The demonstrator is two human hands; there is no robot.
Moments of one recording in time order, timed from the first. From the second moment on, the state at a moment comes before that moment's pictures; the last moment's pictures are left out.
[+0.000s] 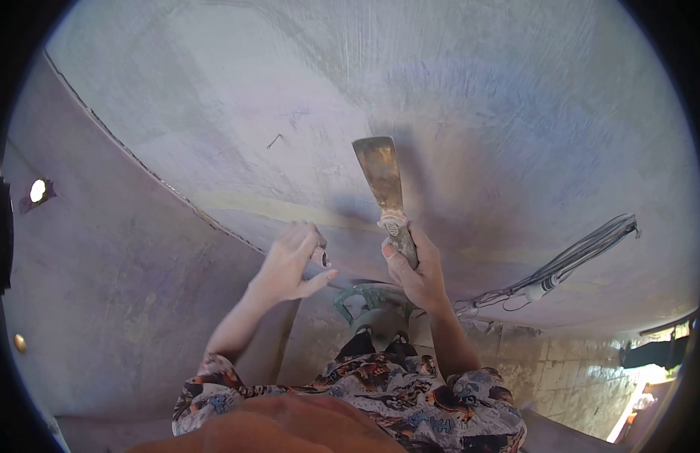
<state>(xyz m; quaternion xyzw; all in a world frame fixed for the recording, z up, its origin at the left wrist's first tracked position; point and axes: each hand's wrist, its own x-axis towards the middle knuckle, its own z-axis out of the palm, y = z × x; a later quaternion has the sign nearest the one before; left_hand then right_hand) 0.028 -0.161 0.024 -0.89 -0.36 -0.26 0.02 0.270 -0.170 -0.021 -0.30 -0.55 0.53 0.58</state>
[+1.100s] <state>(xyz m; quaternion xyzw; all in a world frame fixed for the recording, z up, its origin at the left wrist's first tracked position) 0.127 -0.027 0.116 -0.92 0.20 -0.29 0.19 0.236 -0.180 0.040 -0.42 -0.52 0.45 0.59</state>
